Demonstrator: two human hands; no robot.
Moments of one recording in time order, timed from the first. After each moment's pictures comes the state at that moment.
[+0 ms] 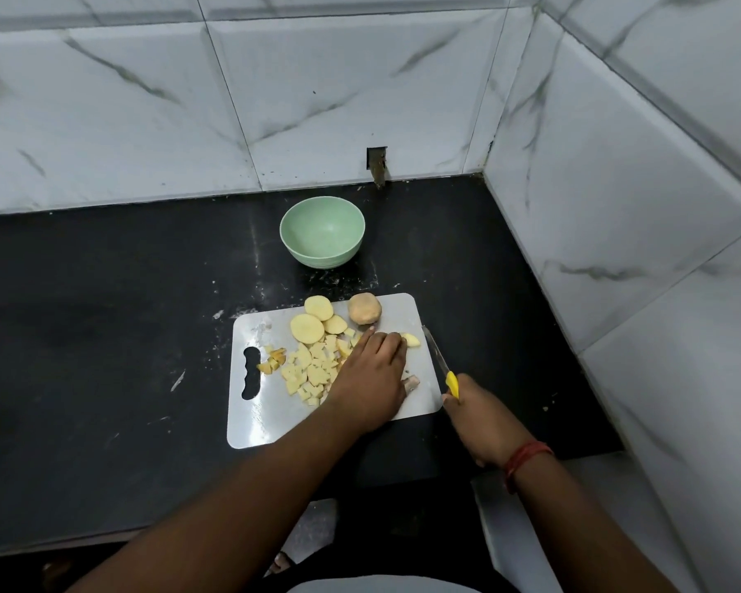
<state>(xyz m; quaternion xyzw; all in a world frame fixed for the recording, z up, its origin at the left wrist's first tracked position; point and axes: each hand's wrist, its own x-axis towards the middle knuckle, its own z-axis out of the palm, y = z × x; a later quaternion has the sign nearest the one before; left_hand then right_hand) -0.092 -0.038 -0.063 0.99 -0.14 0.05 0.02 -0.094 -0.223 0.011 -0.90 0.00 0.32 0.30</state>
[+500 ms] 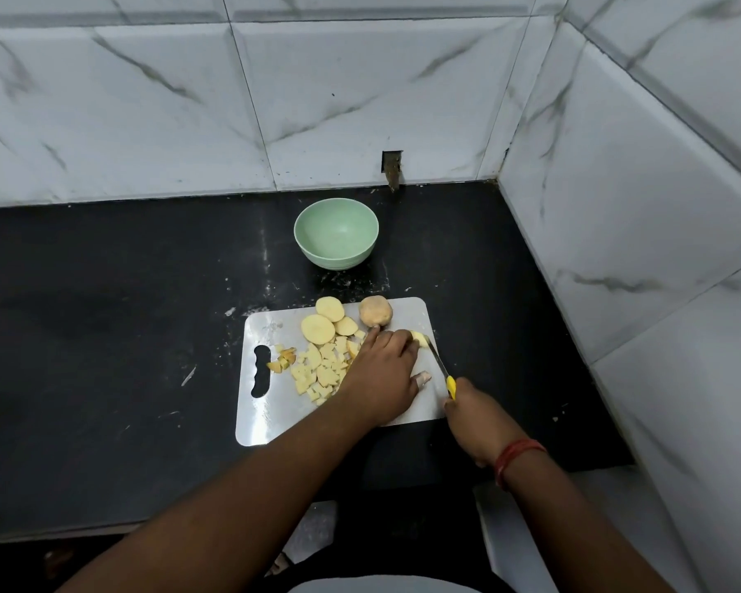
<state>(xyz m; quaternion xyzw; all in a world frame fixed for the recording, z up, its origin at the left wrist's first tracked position) -0.080 -0.036 -0.062 0.99 -0.12 0.03 0.07 -0.088 -0.206 0.008 -0.93 -0.02 0.32 0.21</state>
